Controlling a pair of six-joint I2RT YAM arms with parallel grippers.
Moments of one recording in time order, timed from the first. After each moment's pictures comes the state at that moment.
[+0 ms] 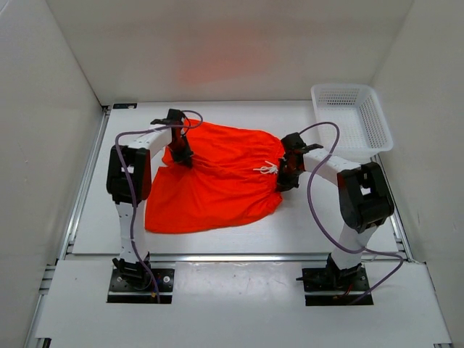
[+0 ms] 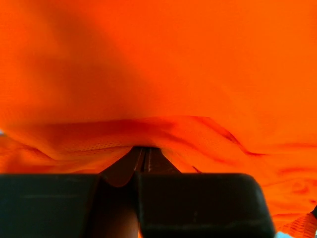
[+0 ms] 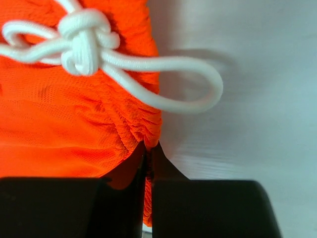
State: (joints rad) left arm -0.20 2.12 1.59 -0.75 0.10 -0.53; right arm 0.39 1.79 1.13 -0.61 -0.16 0.54
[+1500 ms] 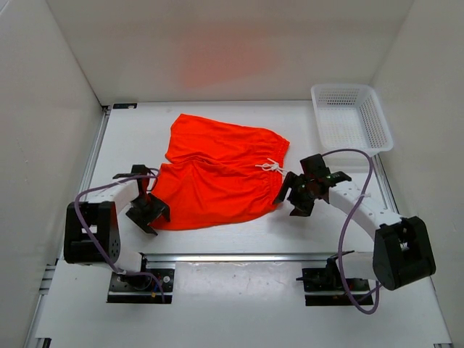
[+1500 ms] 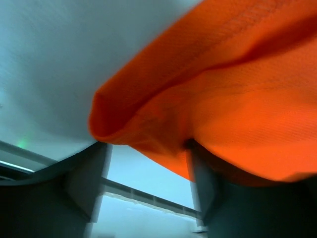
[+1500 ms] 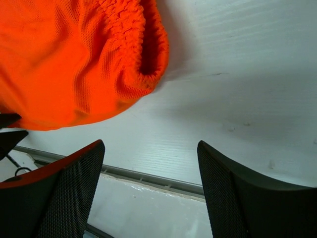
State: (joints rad) left arm 0.00 1.45 0.72 -0.85 0.04 -0.89; right arm 0.37 1.28 0.78 -0.64 -0.26 0.78
